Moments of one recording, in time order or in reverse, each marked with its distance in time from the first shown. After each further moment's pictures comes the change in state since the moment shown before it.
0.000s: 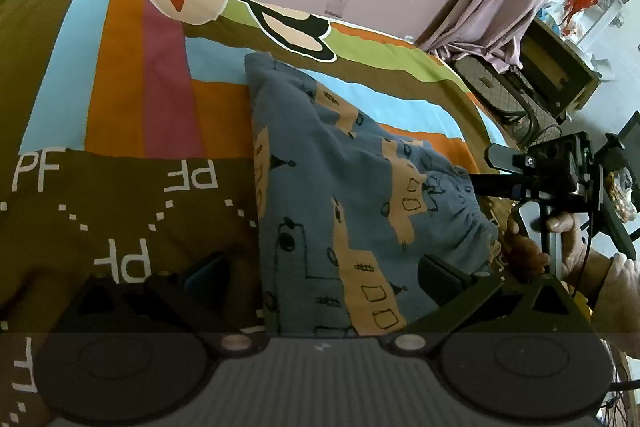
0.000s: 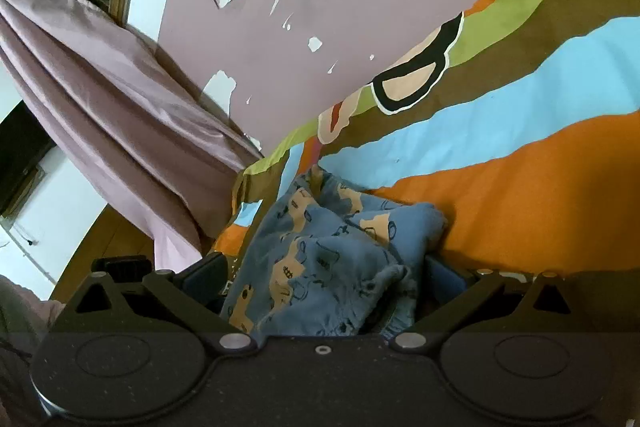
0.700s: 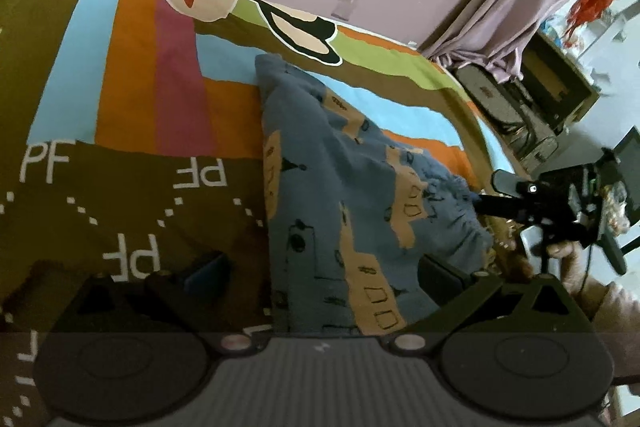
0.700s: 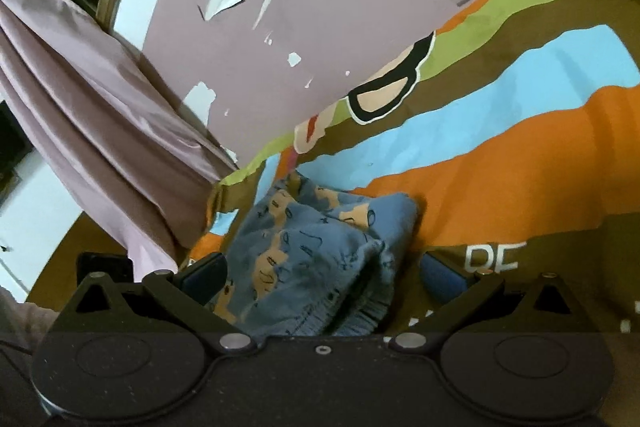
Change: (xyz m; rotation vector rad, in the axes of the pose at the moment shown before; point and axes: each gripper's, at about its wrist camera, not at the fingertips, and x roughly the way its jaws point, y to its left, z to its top) left arm -0.004 0.009 0.002 -0.051 0.000 -0.033; right arm -0.021 0.005 -0.013 -0.008 -0.054 -0.078
